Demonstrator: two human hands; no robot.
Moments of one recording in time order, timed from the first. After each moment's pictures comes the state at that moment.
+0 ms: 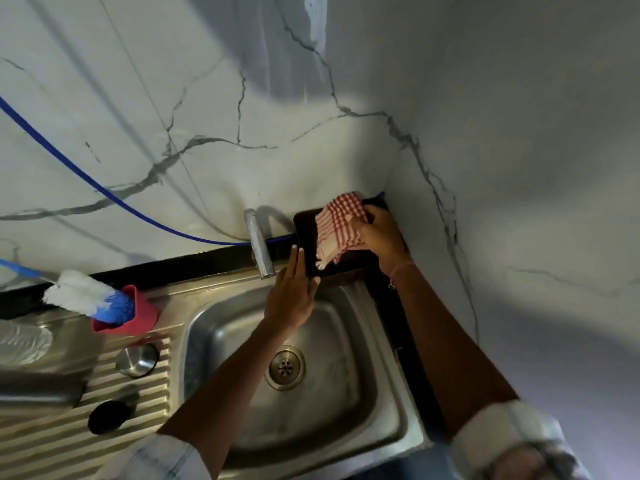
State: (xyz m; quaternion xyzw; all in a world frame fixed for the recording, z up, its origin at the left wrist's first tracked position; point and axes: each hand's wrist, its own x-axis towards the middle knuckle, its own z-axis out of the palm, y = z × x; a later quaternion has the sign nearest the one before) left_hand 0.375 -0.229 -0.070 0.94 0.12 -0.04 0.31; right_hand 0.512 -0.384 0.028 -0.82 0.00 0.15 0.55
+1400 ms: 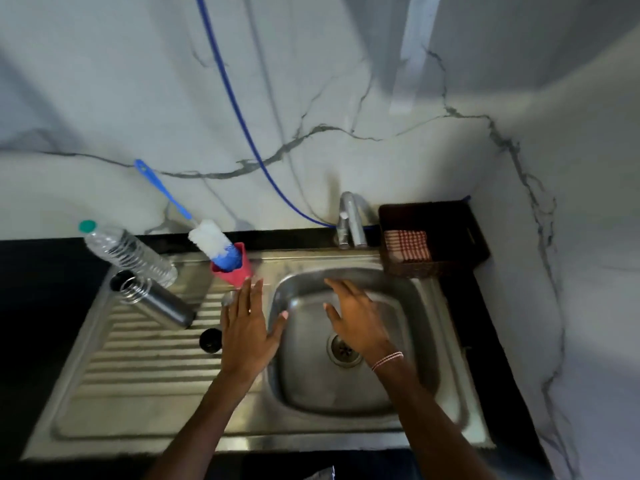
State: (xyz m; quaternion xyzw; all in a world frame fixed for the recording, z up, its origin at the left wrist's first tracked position) left_hand 0.132 -0.119 -0.036 0.93 0.30 0.10 0.16; right_hand 0.279 -0.295 -0.026 -0.89 -0.34 0.11 0.29
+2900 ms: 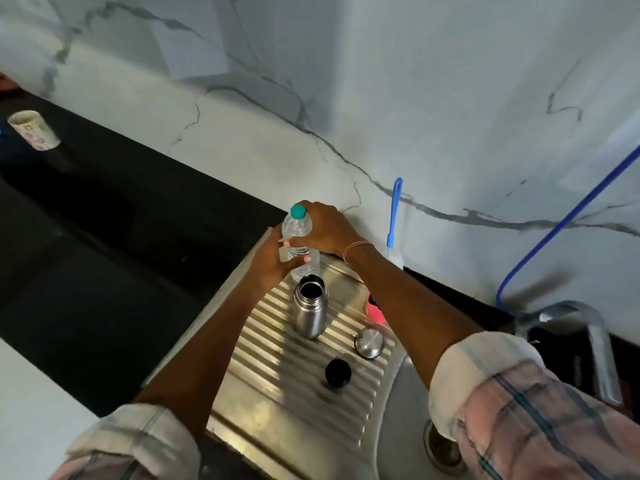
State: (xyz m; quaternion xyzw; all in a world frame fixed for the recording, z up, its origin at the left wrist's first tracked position) left_hand 0.059 0.194 0.001 0.74 0.40 0.20 0.50; right_hand 0.220 0.175 0.042 -0.73 -0.61 0.22 0.21
